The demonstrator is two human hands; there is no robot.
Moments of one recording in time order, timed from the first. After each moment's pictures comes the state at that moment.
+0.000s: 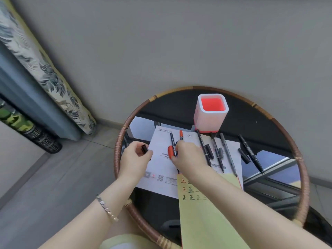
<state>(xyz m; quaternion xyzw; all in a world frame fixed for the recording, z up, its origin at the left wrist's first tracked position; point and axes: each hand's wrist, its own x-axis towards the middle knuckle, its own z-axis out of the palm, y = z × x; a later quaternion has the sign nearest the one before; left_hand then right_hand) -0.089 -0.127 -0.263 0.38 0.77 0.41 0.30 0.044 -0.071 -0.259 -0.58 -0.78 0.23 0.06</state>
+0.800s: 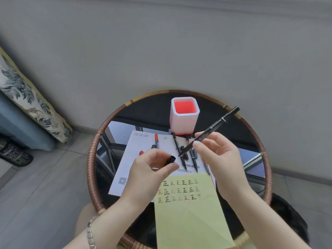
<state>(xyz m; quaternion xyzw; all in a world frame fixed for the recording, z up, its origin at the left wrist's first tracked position) -0.003 -0.148 -0.208 0.49 0.64 0.45 0.40 0.144 -0.115 -0.174 -0.46 -0.51 0.55 0.47</state>
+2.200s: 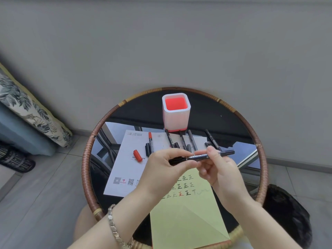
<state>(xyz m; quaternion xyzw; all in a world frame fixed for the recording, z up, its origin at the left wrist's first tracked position) 0.040 -0.136 -0.202 0.54 0.56 0.43 0.46 0.177 -0.125 -0.213 -0.46 -0.37 0.66 0.46</state>
